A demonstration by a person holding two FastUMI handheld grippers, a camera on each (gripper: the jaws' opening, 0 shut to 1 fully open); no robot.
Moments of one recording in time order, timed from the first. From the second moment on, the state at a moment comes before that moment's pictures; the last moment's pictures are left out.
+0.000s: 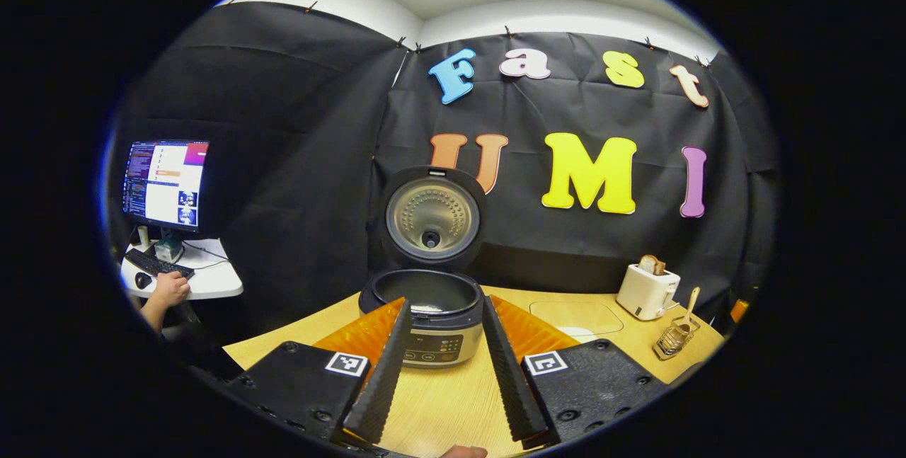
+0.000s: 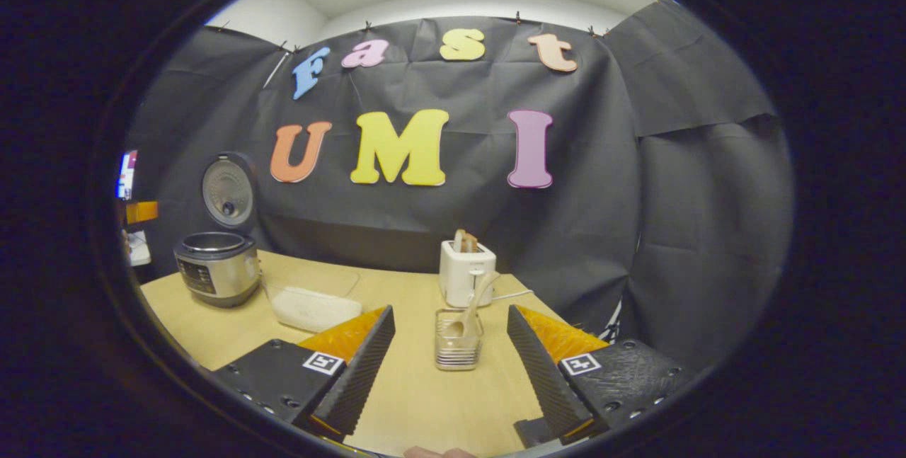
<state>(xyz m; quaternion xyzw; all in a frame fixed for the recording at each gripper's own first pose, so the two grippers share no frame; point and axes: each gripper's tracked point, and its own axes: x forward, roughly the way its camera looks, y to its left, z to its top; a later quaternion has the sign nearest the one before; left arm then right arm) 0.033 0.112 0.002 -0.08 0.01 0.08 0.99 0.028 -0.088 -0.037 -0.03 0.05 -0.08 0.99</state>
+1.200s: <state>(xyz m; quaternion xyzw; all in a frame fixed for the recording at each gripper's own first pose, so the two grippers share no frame) 0.000 0.091 0.031 -0.08 -0.02 0.05 1.00 0.226 -0.150 -0.061 0.04 0.13 -0.06 0.99</state>
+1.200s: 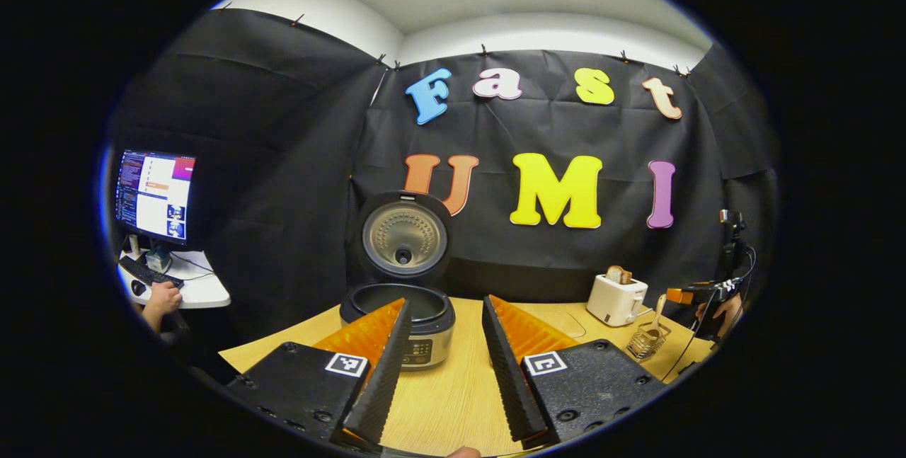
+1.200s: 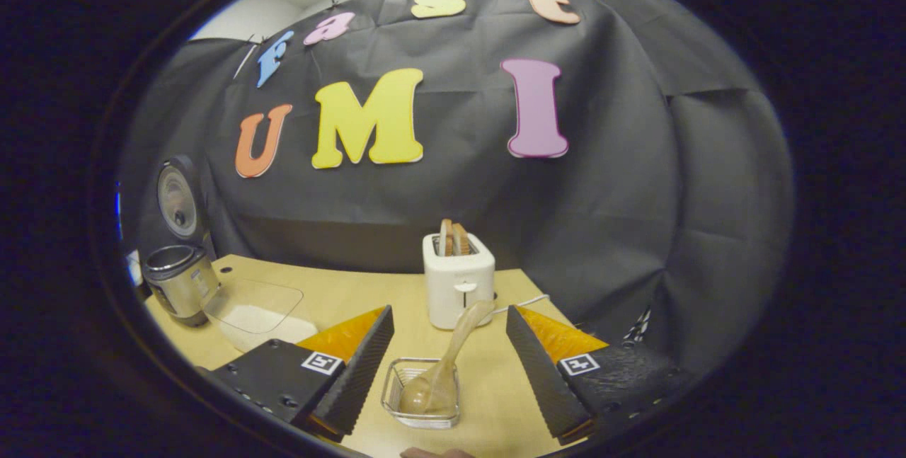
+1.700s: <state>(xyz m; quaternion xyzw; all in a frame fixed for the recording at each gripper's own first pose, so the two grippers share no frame) 0.023 0.092 0.007 -0.09 0.02 0.05 0.99 0.298 -0.167 -0.131 0.11 0.23 -0.08 0.96</state>
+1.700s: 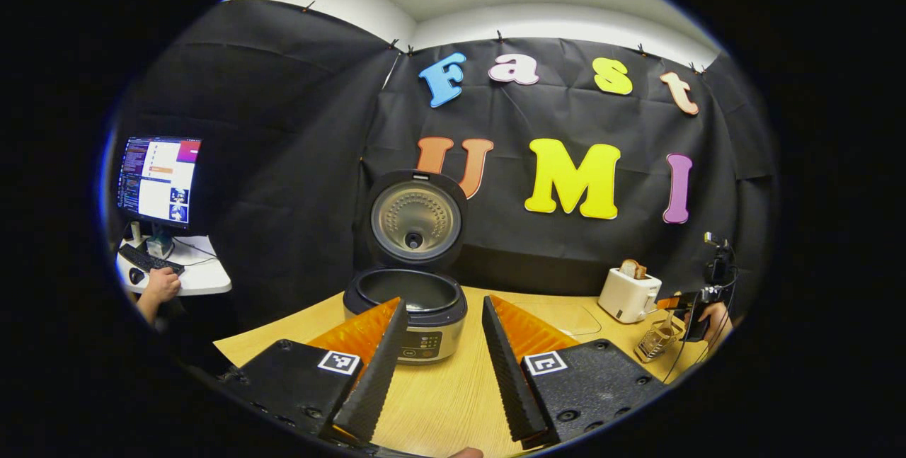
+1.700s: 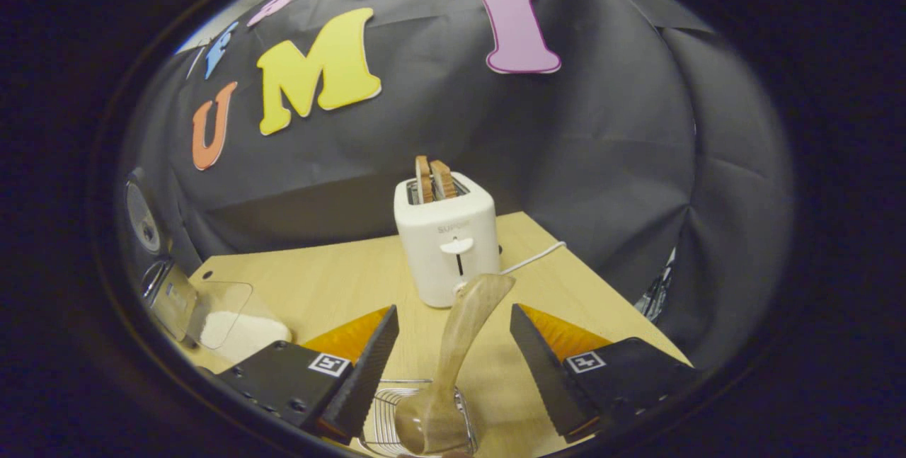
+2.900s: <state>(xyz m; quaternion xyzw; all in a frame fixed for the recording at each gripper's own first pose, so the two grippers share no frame) -0.004 0.100 0.013 -0.07 0.03 0.04 1.00 0.232 -0.124 -0.078 0.01 0.21 -0.06 0.98</state>
